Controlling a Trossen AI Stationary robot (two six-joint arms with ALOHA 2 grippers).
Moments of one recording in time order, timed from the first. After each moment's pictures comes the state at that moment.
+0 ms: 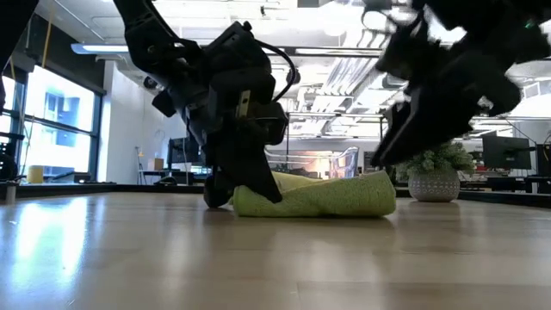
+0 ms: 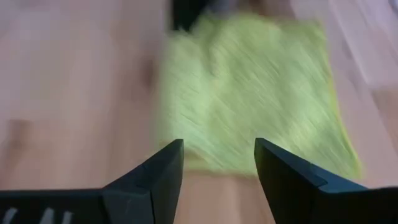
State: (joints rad) left arm 0.06 1.97 0.91 0.19 0.41 -0.63; right arm 0.31 1.48 0.62 0.05 0.24 0.25
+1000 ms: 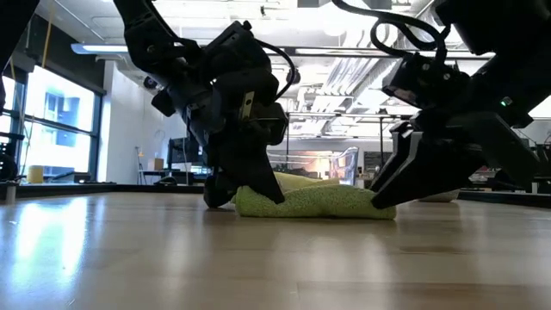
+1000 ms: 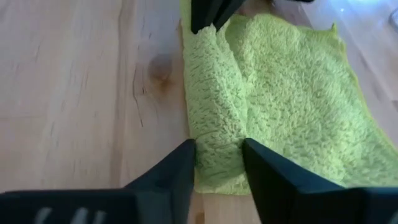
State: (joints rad) left arm 0.06 1.97 0.91 0.19 0.37 -0.64; right arm 0.46 1.72 0.62 0.28 0.50 0.28
